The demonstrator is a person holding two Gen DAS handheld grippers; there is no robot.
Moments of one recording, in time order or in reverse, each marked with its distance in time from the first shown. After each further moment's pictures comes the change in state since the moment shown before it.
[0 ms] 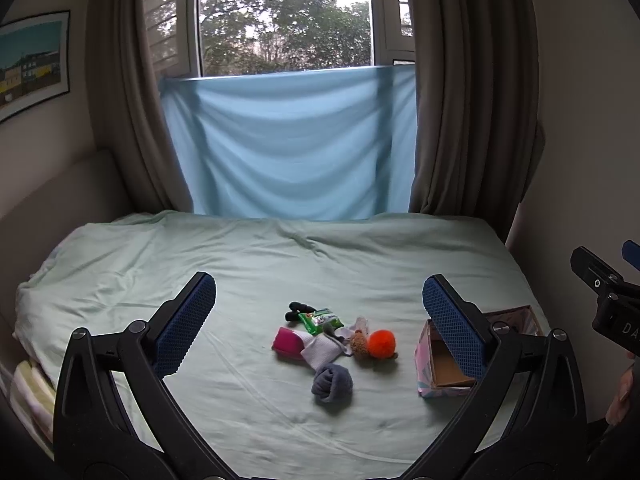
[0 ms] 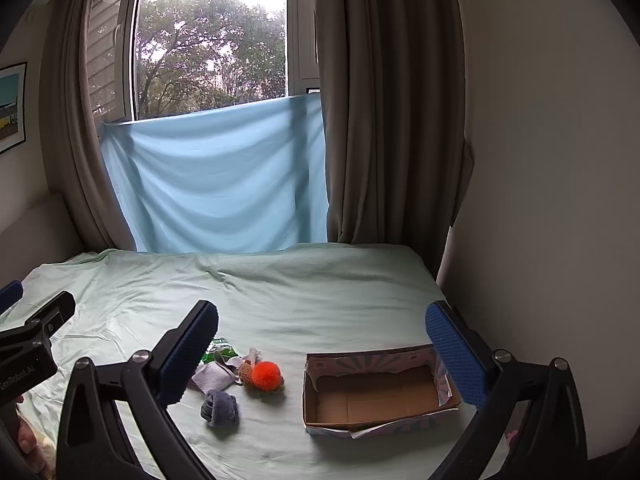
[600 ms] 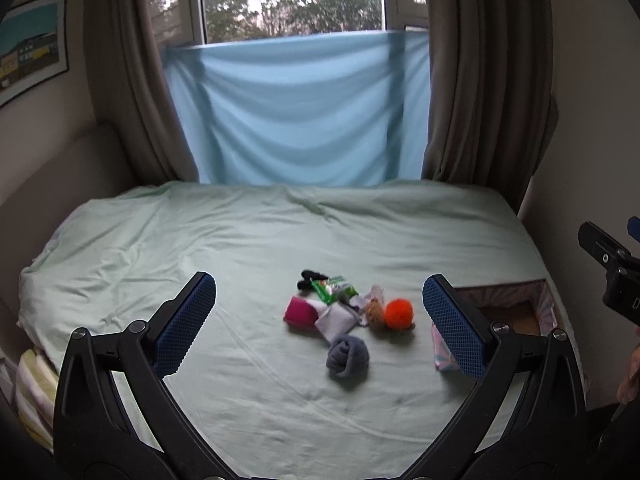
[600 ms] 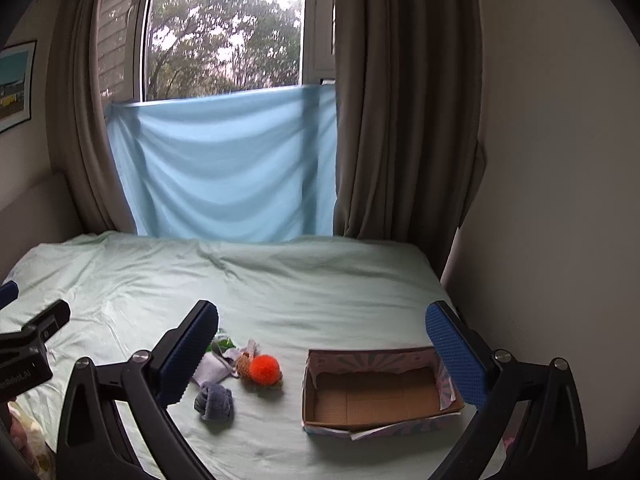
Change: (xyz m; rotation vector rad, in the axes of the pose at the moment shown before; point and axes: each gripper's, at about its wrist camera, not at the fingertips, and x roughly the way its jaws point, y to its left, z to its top) left arm 0.037 0.025 -0.030 0.004 0.126 0.019; right arm 0.027 0.025 -0.011 -0.061 0.045 0.012
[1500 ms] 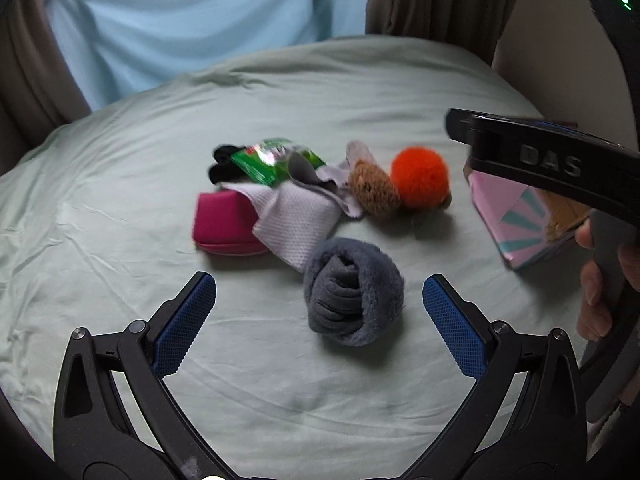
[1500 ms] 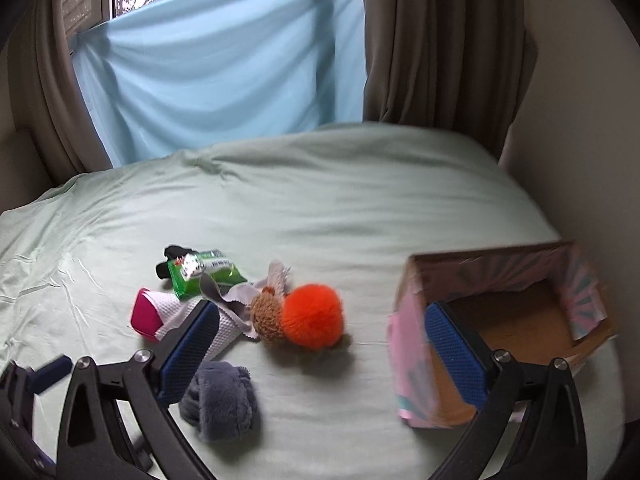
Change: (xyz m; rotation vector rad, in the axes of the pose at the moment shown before) left arm 0.296 -0.006 -0.187 0.216 0.273 -0.264; right arm 0.278 0.103 -0.167 0.086 0.232 -0.001
